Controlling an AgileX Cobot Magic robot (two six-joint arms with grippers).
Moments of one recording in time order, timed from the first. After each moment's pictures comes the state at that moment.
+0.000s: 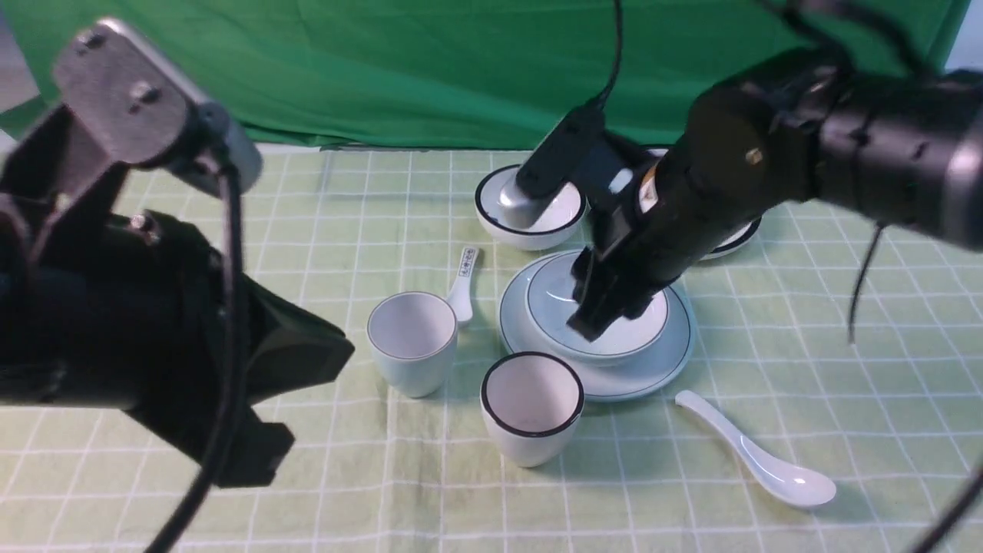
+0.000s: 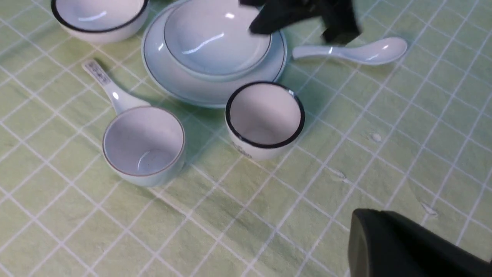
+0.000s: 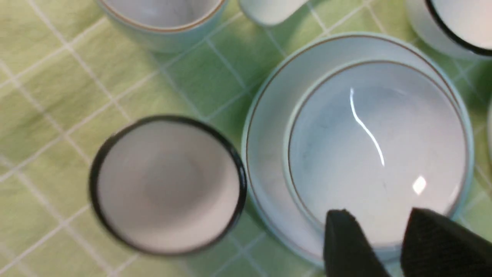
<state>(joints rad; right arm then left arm) 0.62 1.70 -1.44 -0.05 0.76 -0.31 -0.49 1.04 -0.99 -0.36 0.90 0.47</state>
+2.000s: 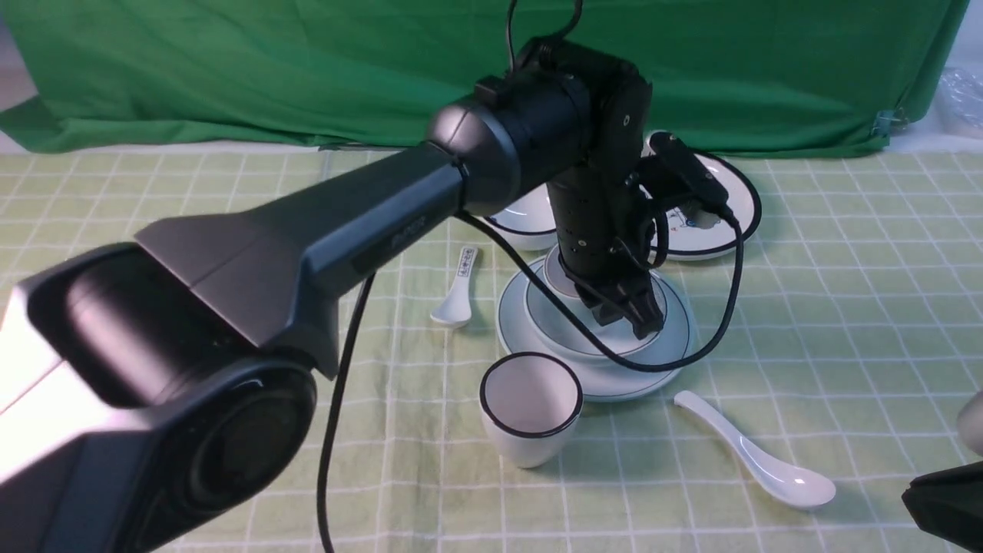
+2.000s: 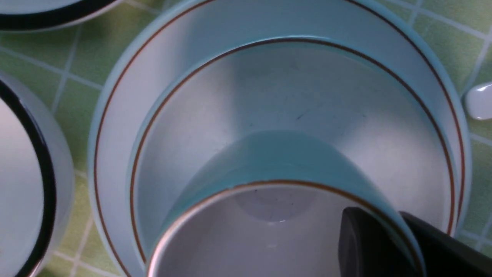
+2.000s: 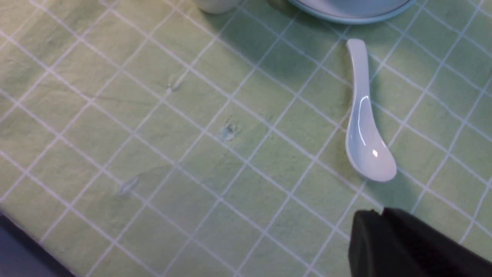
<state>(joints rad) 0.62 0.77 -0.74 -0.05 0.84 -0.05 -0.71 2.33 -2.17 -0.05 1.17 0.49</state>
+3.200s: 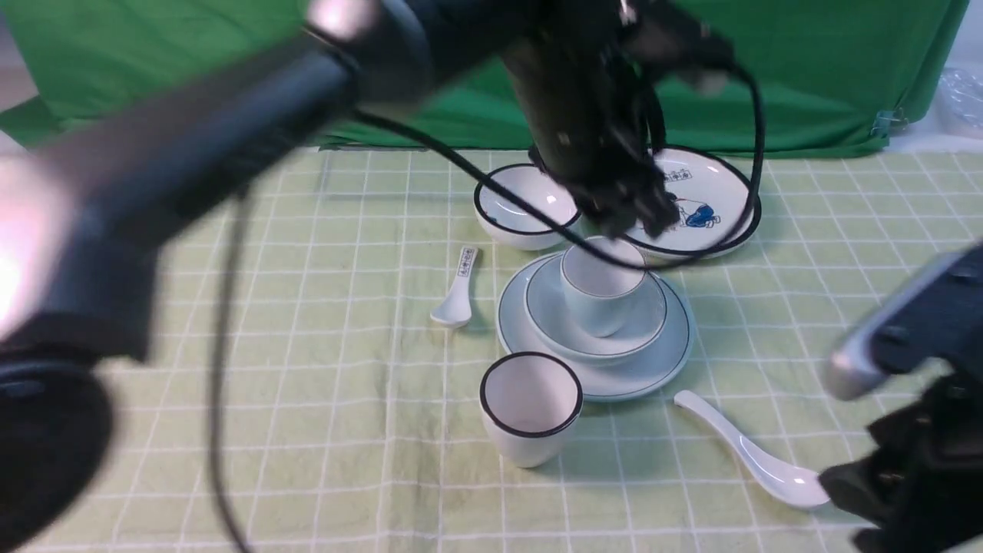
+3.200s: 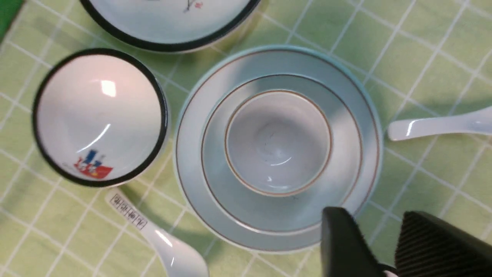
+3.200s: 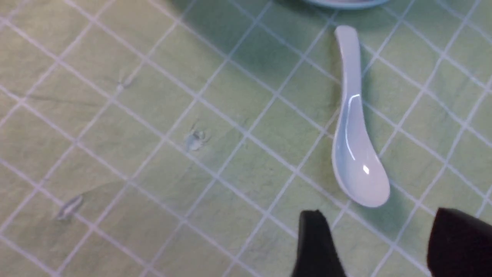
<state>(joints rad) 0.61 1.09 -0.81 -0.14 0.76 -0.02 -0.71 1.97 -2.07 -0.03 1.21 0.28</state>
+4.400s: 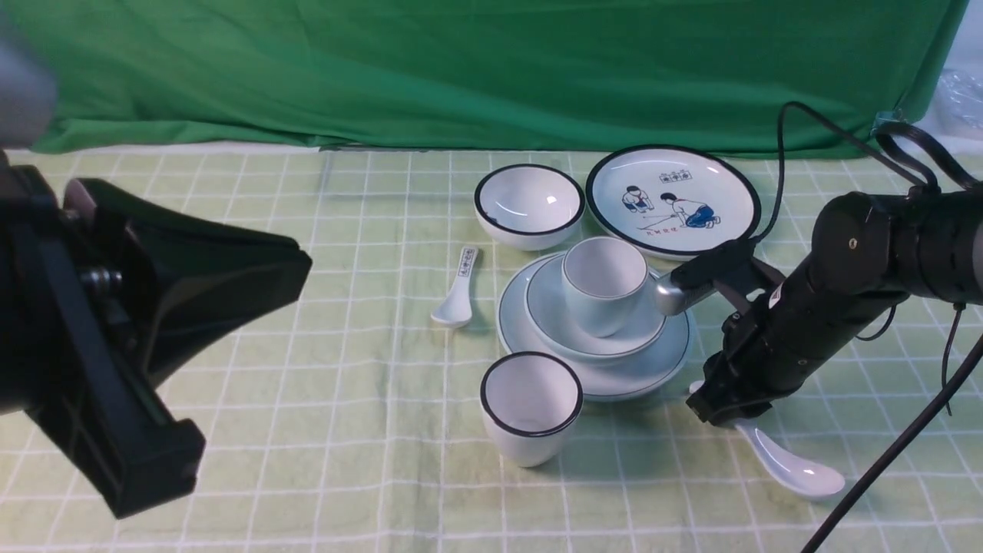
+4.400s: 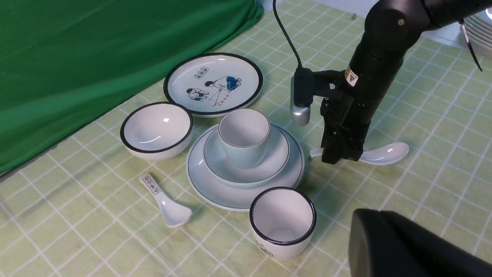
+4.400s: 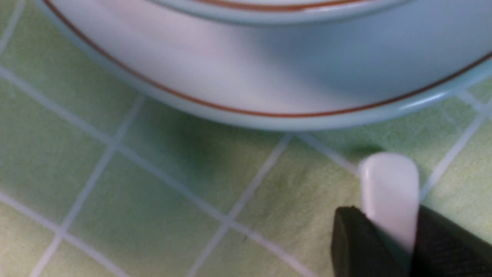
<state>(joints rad) 0.30 1.89 -1.12 0.20 0.56 -0.45 -0.71 0.77 -0.94 -0.09 0.67 0.18</state>
